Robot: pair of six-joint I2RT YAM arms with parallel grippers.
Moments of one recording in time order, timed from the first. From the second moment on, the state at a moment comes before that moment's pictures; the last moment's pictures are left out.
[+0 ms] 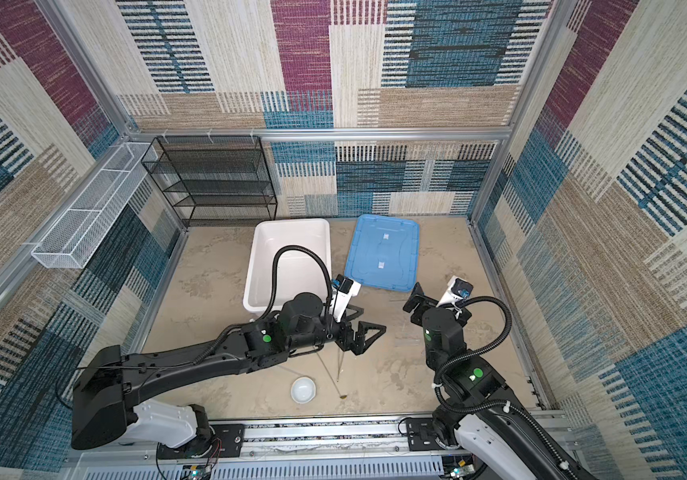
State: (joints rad) left arm -1.09 1.40 1.03 0.07 0.08 -0.50; right arm 0.58 0.59 0.61 -0.34 0.73 0.55
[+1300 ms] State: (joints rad) left arm -0.23 1.65 1.58 -0.85 -0.02 -0.37; right arm 0.58 1.41 1.15 -0.26 -0.08 0.27
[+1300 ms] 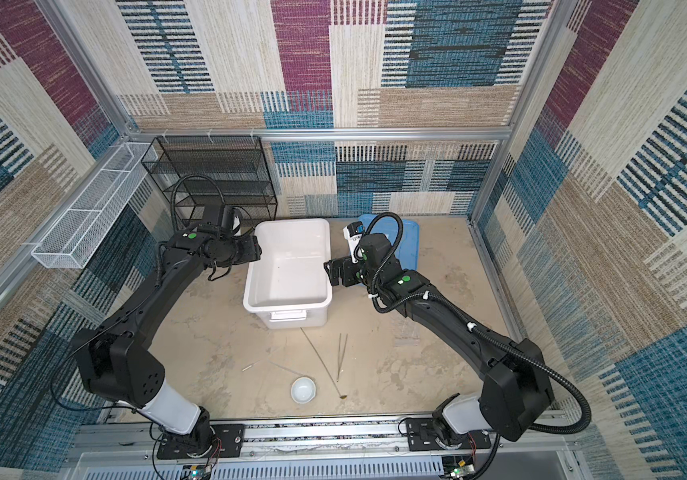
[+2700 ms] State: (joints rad) left arm -0.22 1.60 1.40 -0.79 -0.13 -0.55; right arm 0.58 1.46 1.14 -0.20 -0.24 0.34
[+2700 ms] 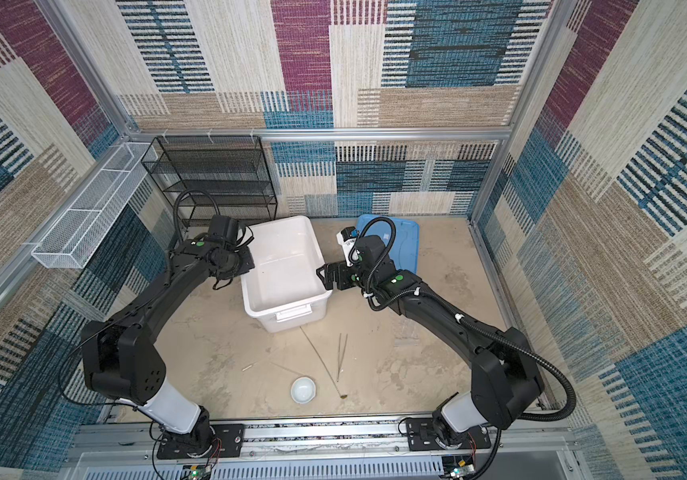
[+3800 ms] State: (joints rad) left arm -0.49 1.14 0.90 -0.50 -0.07 -1.00; right arm 0.58 1.41 1.06 -0.19 -0.25 0.40
